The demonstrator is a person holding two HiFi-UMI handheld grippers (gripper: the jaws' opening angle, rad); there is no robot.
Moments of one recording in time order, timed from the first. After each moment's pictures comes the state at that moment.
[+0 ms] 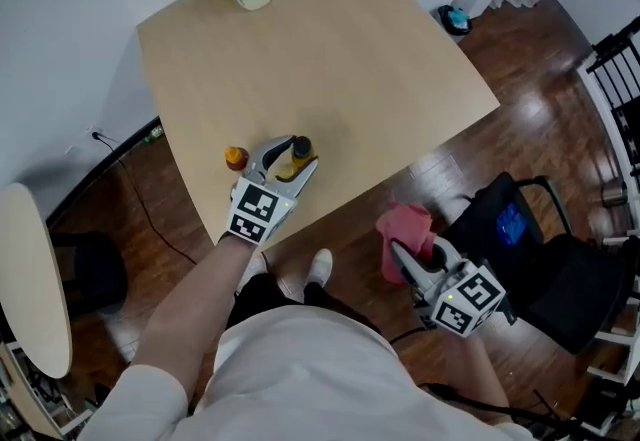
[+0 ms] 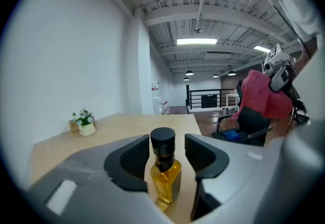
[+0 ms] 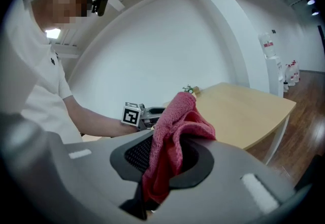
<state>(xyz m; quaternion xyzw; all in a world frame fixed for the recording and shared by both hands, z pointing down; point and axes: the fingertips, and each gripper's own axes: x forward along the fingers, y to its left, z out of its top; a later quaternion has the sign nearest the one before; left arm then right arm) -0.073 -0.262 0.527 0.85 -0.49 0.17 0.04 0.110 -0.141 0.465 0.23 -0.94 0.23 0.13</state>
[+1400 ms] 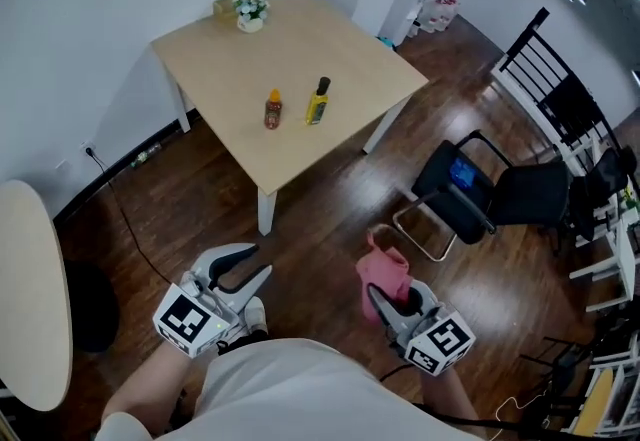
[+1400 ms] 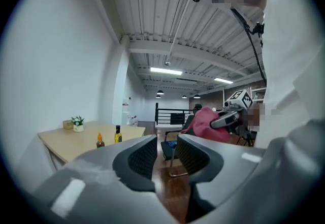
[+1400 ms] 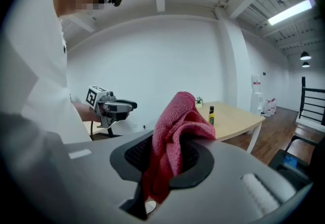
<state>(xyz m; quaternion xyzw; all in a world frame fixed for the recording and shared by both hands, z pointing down) -0.172 0.285 0.392 0.94 -0.35 0.06 0.04 0.009 0.312 0.399 0.35 -0.92 0.11 0.13</state>
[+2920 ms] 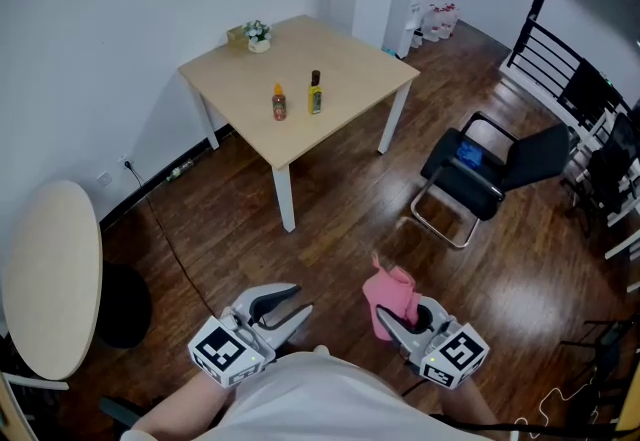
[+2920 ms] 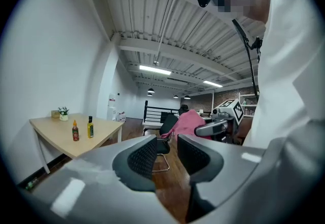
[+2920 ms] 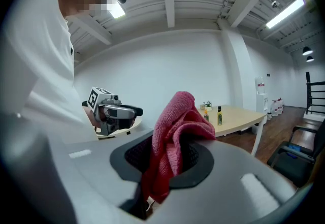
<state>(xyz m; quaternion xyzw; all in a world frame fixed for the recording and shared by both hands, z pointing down) -0.049 0.534 0.381 0.95 -0.30 0.07 0.08 0.074 0.539 0.393 0.30 -0.94 0.09 0.09</state>
